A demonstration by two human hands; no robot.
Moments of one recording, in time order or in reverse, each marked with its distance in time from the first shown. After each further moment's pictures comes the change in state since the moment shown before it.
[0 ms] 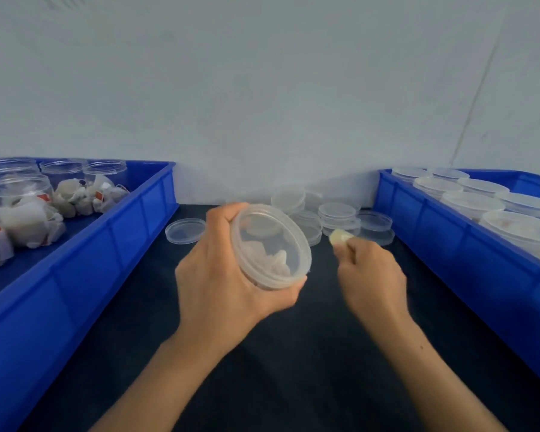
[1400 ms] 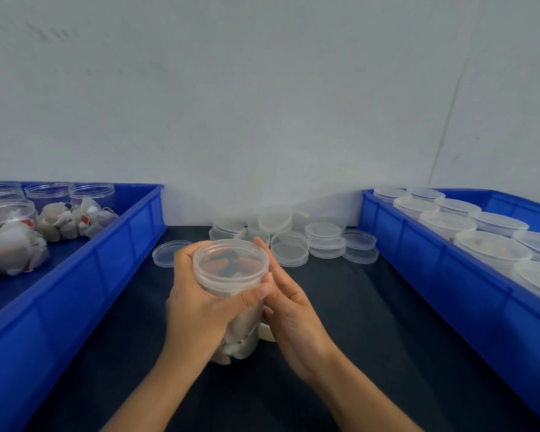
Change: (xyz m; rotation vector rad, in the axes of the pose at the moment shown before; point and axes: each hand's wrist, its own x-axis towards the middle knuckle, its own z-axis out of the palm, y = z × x) left_hand 0.005 -0.038 0.019 -0.489 -0.006 -0.301; right_hand -0.029 -0.029 0.051 1.444 -0.674 -0.137
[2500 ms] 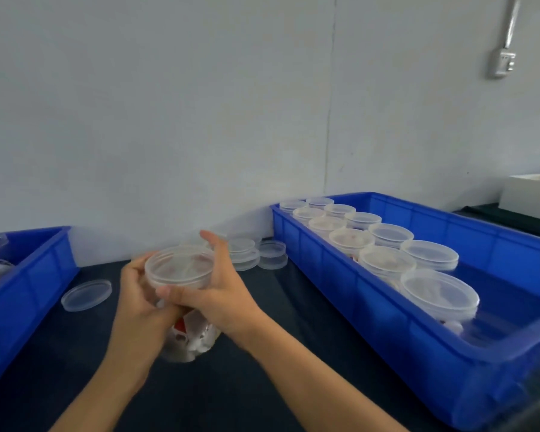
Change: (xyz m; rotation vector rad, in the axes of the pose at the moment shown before) left_hand 0.001 0.035 0.040 -0.170 -0.167 -0.079; right_hand -0.028 -0.096 -0.001 -0.355 0.197 0.022
